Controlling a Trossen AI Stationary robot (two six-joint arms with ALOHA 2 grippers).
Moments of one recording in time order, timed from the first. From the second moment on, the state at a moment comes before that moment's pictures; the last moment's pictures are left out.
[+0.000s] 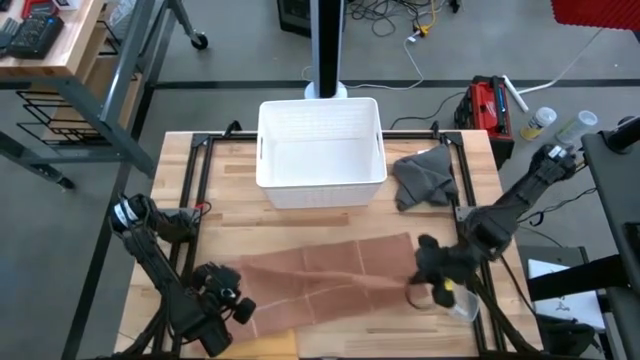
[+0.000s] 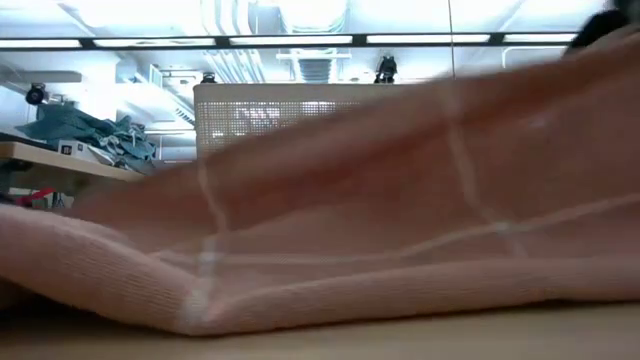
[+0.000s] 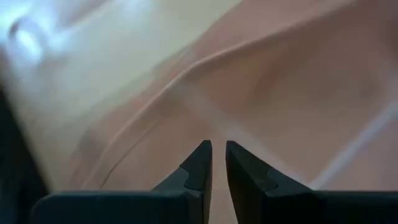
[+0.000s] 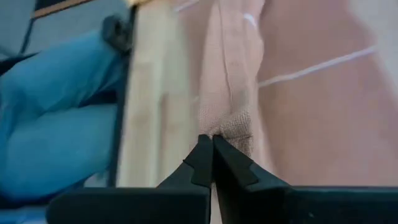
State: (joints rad) left arm -1.00 1.76 1.24 -1.30 -0.38 -2.06; right arm 0.78 1.10 0.76 -0.55 0.18 0.81
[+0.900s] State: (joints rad) left arm -1.22 1.75 1.28 -1.37 -0.24 -1.84; right arm 0.90 1.24 0.76 -0.55 0.18 0.94
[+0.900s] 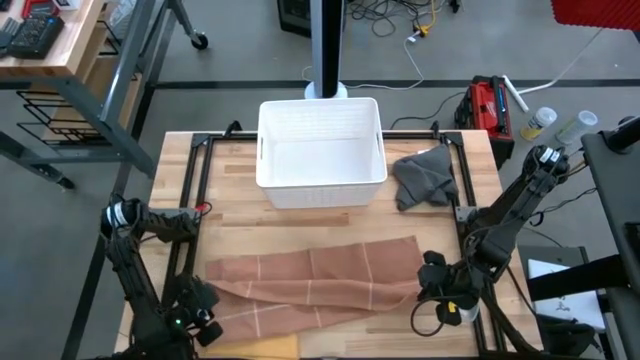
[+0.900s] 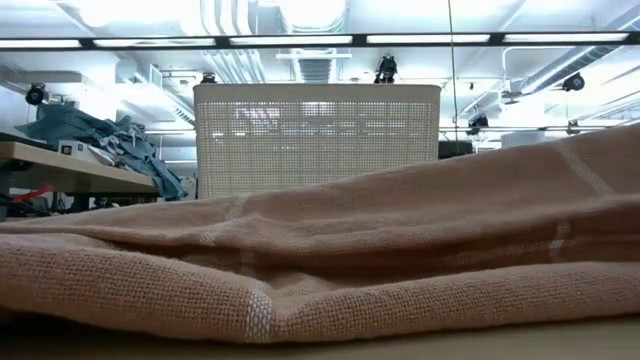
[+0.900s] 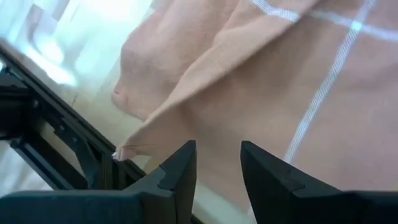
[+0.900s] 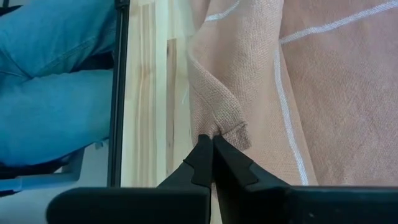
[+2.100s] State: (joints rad) left arm -1.22 1.75 1.11 -1.23 -0.09 -1.71; right arm 0.90 1.25 0.76 -0.55 0.19 0.92
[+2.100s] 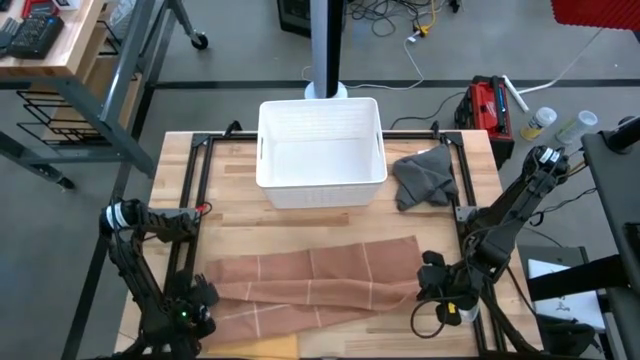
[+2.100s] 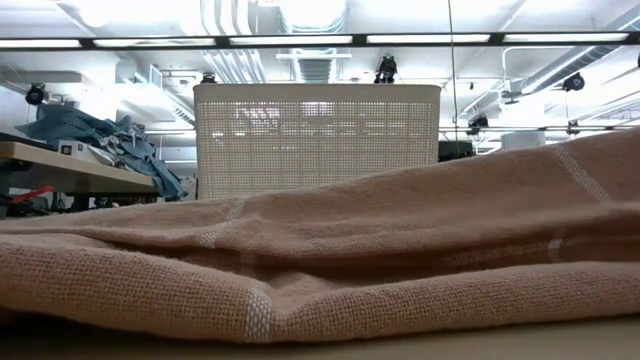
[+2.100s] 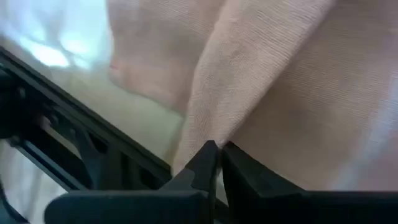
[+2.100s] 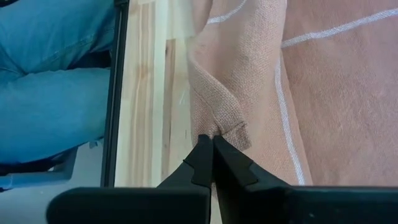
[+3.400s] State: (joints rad) left arm -1.20 2.03 1.74 -1.51 -0.10 -2.00; right arm 1.16 1.27 0.93 -1.02 0.35 1.44
